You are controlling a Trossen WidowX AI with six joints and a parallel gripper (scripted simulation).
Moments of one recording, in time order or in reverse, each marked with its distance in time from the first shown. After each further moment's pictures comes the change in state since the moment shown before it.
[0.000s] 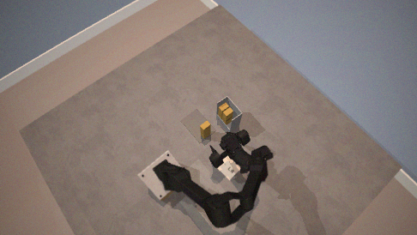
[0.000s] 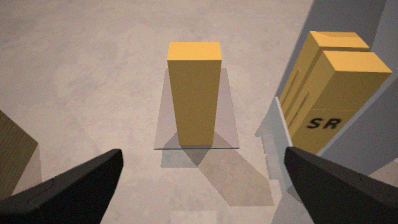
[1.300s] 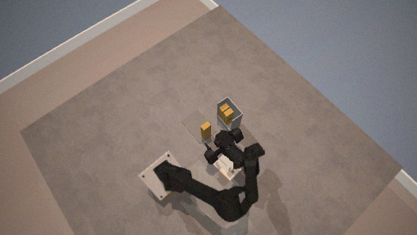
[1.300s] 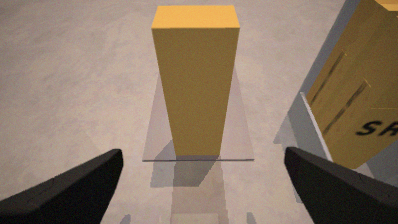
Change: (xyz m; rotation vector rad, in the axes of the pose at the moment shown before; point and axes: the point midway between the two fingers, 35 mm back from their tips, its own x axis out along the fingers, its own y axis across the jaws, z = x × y) arm 0.052 0.001 -0.018 0.002 -0.002 0.006
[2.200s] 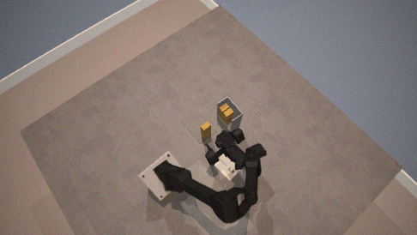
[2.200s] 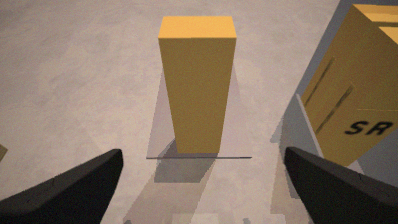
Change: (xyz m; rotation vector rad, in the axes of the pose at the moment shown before) arm -0.011 0.000 0.004 -0.002 -0.002 0.004
